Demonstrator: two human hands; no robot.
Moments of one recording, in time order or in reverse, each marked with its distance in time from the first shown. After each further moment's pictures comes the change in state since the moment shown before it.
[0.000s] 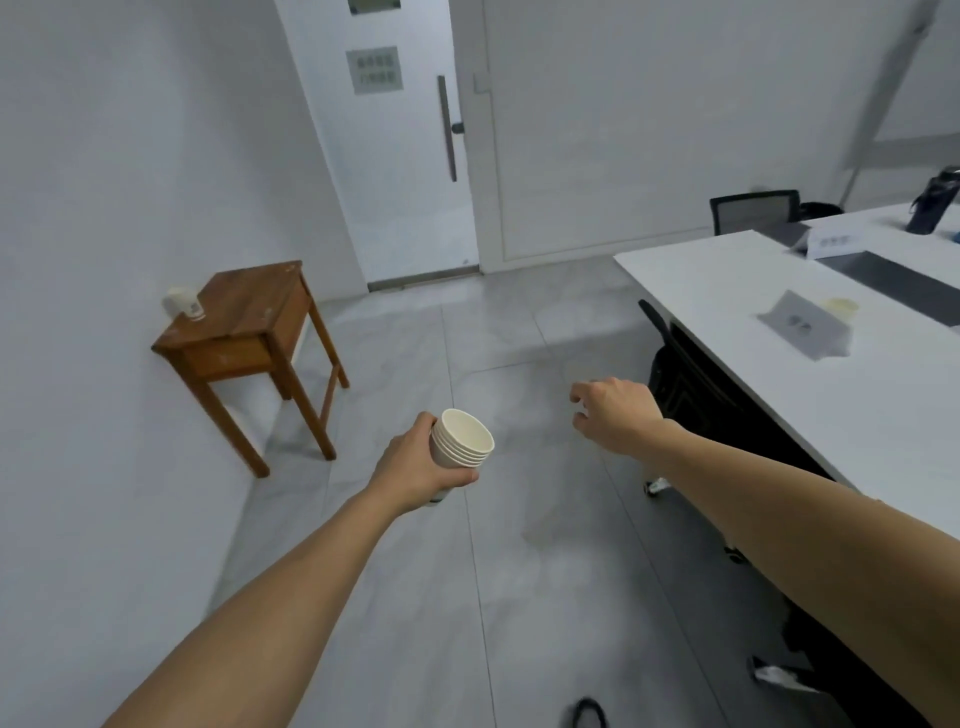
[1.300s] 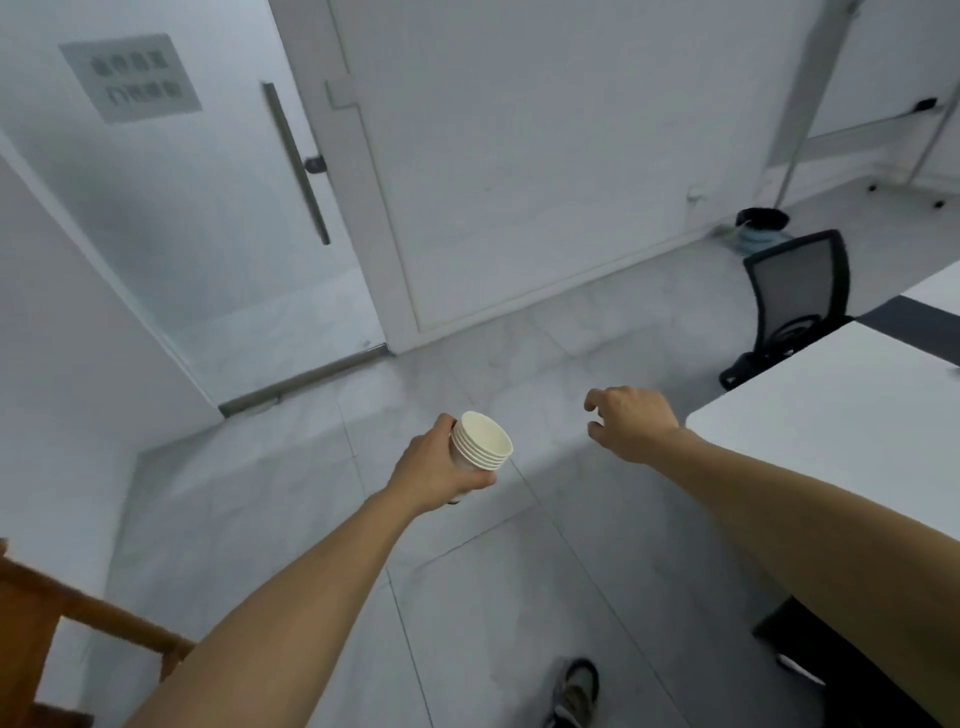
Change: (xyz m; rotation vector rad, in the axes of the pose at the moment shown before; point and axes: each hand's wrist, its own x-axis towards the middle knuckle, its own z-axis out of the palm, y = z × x) left_hand 1.074 0.059 -0.031 -0.001 -0.305 0.222; right_hand 0.952 0.276 0.079 0.029 -0.085 0.384
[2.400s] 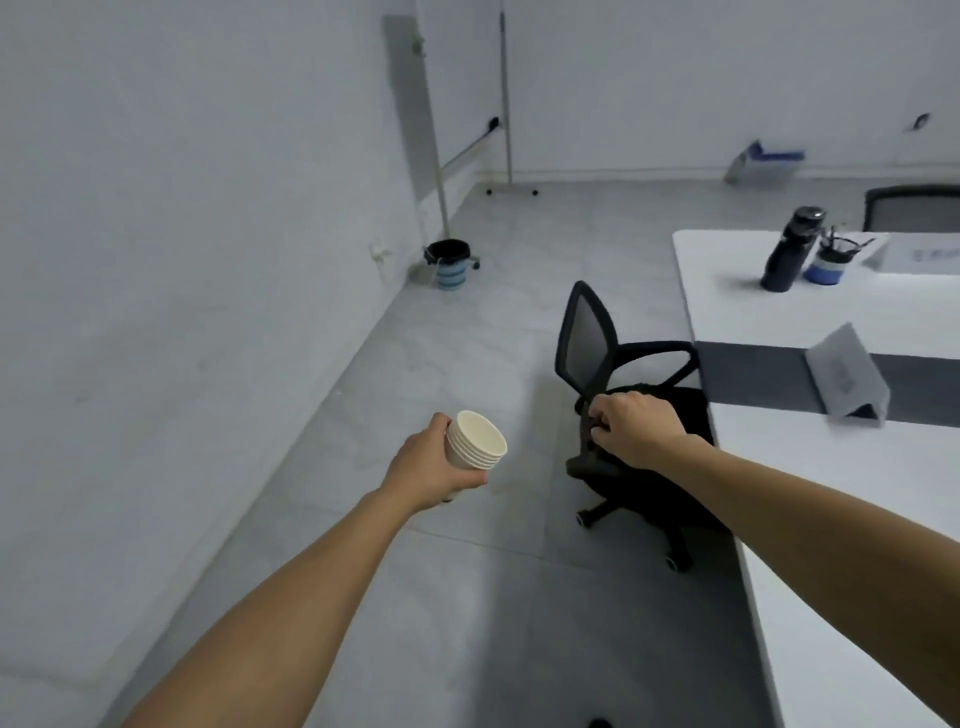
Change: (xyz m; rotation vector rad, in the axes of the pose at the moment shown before) left_hand 0.798 0.298 0.115 0.139 -0.568 0.602; right_hand 0.477 0.387 -0.066 0.056 0.083 0.806
